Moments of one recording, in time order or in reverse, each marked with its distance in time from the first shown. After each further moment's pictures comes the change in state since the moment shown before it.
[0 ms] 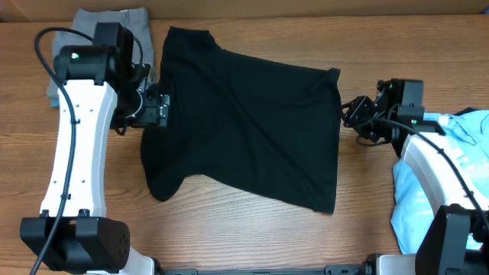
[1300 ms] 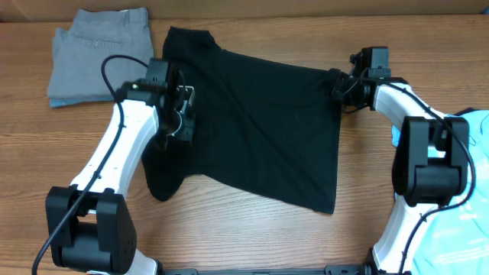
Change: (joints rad) left arm -0.138 0.001 -0.472 0.549 0.071 0.008; right arm 0.058 0.577 0.415 0.092 0.143 -0.200
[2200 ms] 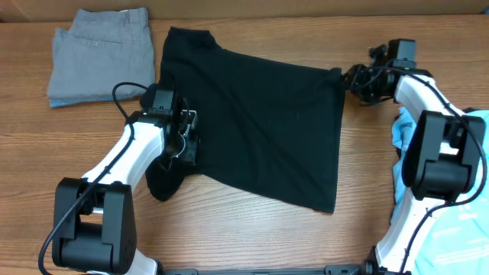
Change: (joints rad) left arm 0.000 0.000 -0.261 0.220 0.000 0.000; right arm -0.108 0.043 0.135 -0.128 -0.208 -0.076
